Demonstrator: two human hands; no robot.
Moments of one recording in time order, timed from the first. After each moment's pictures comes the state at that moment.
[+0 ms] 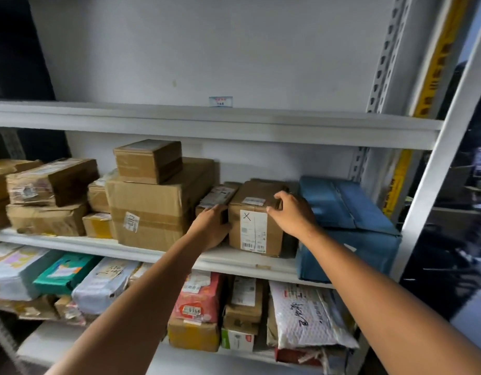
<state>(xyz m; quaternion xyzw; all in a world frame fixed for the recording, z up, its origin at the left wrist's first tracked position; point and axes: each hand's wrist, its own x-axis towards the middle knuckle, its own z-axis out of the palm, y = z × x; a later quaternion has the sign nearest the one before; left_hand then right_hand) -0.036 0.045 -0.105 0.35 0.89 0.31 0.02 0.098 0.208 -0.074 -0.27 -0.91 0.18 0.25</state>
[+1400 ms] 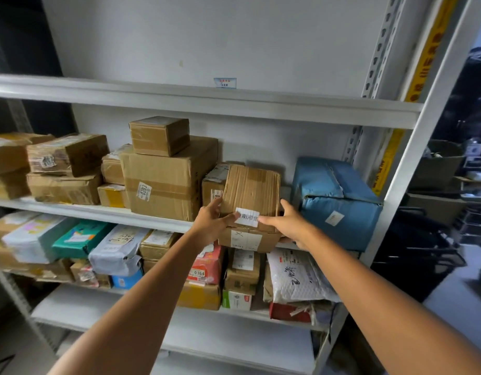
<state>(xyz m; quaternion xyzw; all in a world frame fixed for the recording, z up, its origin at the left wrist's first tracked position) 0.028 -0.017 -0.141 0.30 0.72 0.59 0.20 0.156 0.147 -0.118 -0.30 -0.79 0.52 0.11</state>
